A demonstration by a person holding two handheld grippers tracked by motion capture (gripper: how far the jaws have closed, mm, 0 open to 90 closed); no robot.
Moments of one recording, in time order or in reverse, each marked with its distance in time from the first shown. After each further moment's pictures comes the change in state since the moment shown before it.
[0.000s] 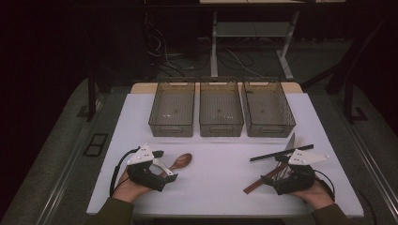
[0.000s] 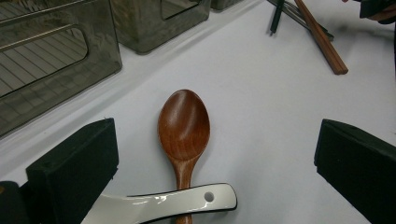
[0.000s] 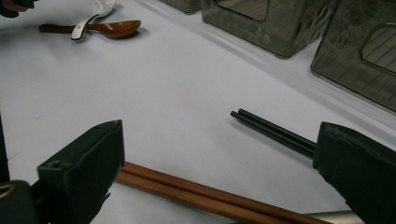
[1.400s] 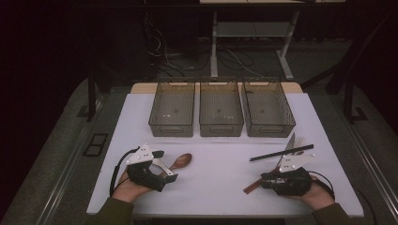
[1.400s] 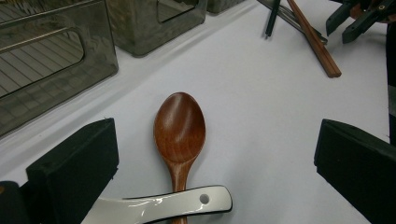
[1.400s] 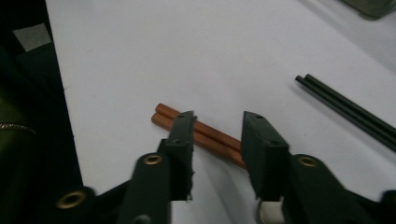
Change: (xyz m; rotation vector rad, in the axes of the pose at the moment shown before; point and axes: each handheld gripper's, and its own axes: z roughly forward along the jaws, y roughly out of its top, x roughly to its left) left arm -0.001 0.001 -0.001 -0.008 -0.015 -0.002; right arm 0.015 0.006 0.004 0.230 0.153 -0.120
